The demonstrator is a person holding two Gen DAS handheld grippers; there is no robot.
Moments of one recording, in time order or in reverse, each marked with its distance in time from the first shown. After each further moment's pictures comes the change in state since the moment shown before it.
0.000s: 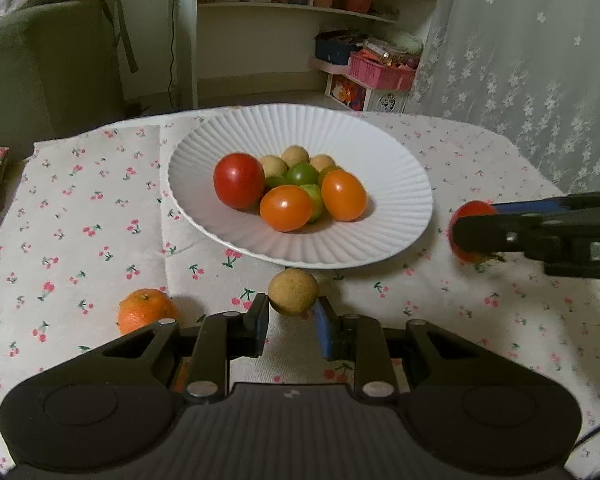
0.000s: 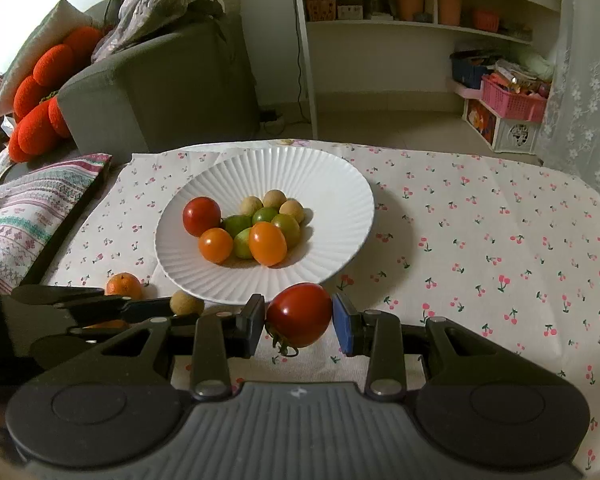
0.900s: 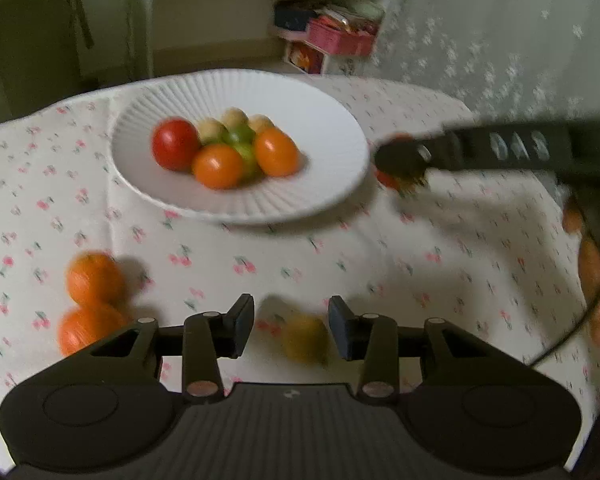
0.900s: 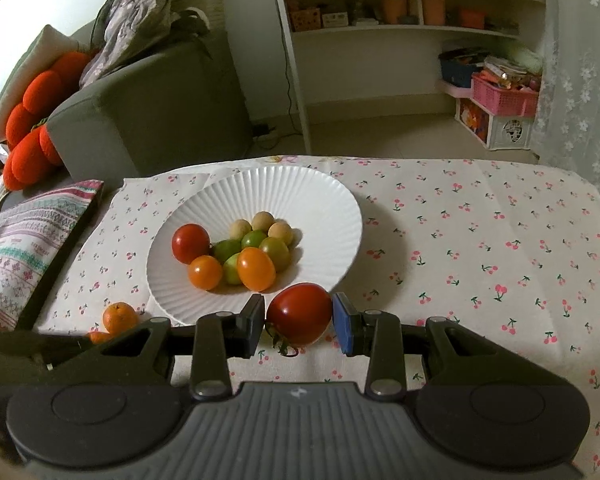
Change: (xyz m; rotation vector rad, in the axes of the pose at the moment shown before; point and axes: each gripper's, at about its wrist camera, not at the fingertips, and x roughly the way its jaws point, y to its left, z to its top) left arm 0.003 -0.027 -0.012 0.045 0.114 -0.132; right arm 0.004 -0.011 0.008 0.049 -0.022 0.007
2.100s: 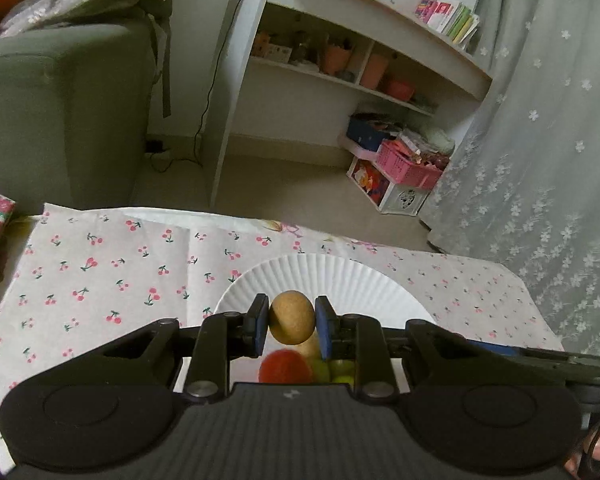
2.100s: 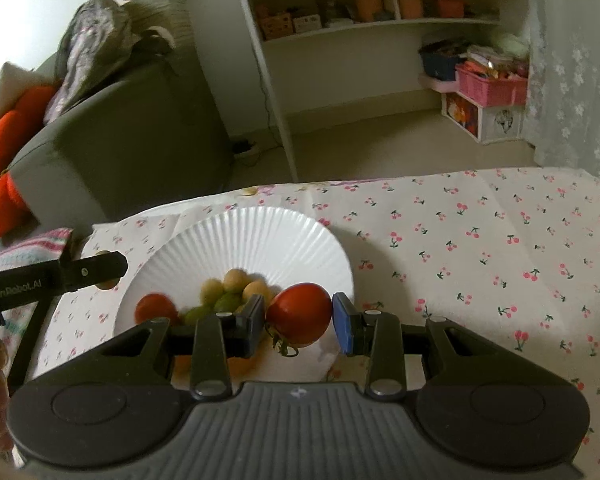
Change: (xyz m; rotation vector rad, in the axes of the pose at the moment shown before) left arm 0.001 0.083 0.101 -0.259 -0.292 0.083; right arm 0.050 -0.020 0.041 0.138 -0.015 -0.008
